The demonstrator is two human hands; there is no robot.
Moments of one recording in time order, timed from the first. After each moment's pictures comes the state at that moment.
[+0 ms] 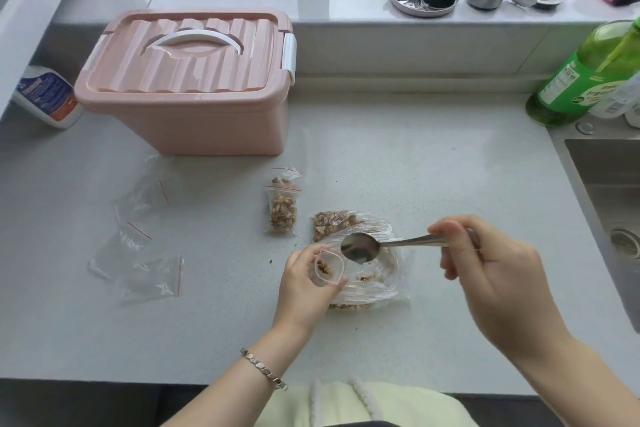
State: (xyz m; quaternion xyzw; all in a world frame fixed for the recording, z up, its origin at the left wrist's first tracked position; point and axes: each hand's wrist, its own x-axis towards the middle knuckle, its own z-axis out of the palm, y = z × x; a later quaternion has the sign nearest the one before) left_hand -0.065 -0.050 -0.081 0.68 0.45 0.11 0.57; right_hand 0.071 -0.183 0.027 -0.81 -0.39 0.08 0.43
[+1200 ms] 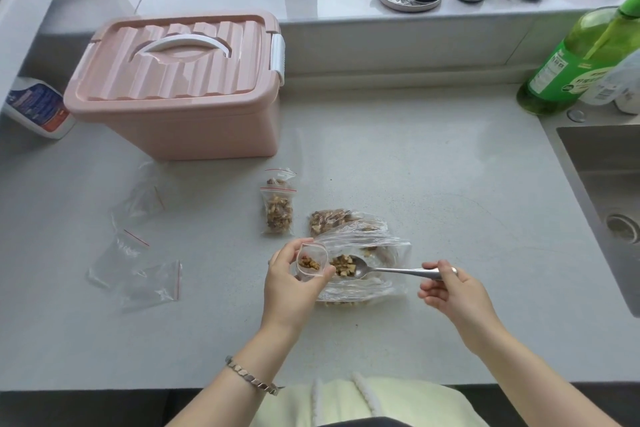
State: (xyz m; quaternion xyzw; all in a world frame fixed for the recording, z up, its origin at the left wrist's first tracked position) left_hand -0.072 -0.044 -0.071 0.65 0.48 0.15 0.57; right_hand 0.078 -0.209 -0.087 -0.70 0.09 0.40 0.59
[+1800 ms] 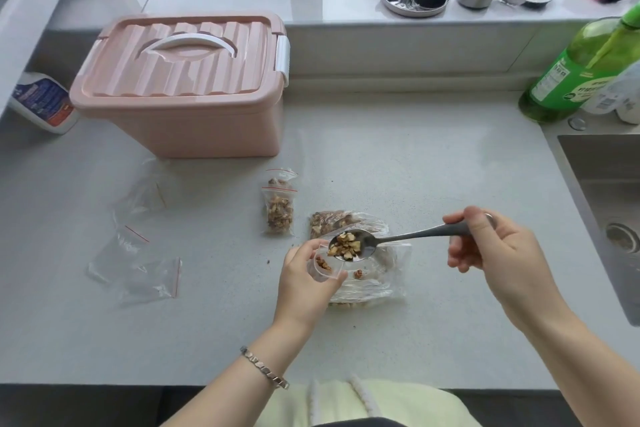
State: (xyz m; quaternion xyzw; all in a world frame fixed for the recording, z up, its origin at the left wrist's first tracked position) left_hand -0.060 -0.054 -0.068 0.68 0.45 0.12 0.56; right_hand 0.095 -0.188 0.017 -0.74 -0.13 0.28 0.60
